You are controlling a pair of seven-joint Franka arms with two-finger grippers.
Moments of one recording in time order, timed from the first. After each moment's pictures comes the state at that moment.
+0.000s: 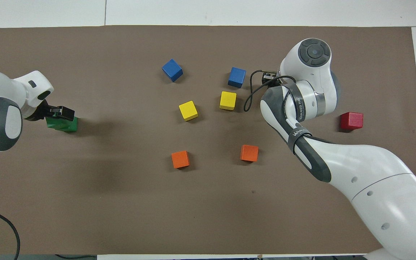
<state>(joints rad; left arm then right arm) 0.04 0.22 -0.02 -1.93 0.05 2.12 0.14 0.28 0.63 -0.07 -1.54 -0.03 2.23 0.50</state>
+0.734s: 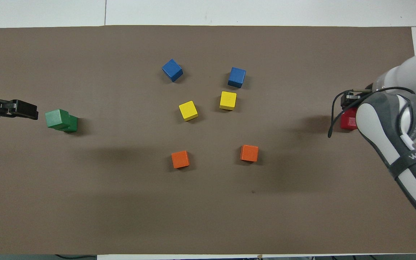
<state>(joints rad) 0.04 0.00 -0.03 -1.76 0.04 1.74 0.10 -0.02 0.21 -0.08 -1.92 -0.03 2.12 0.07</state>
